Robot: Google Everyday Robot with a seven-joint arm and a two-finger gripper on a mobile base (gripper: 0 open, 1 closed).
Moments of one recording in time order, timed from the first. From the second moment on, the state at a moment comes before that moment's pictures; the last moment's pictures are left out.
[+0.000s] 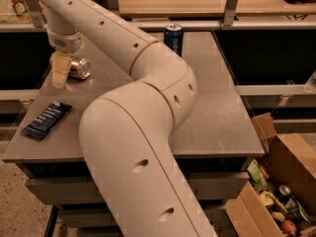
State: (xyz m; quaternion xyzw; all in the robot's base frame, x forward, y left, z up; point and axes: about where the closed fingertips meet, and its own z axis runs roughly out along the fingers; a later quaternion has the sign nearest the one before) arm 0.723 0.268 0.836 -0.66 0.74 0.04 0.15
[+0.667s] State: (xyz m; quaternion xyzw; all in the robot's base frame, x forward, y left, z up) arm 0.726 0.273 0.829 -0.66 0.74 0.04 0.14
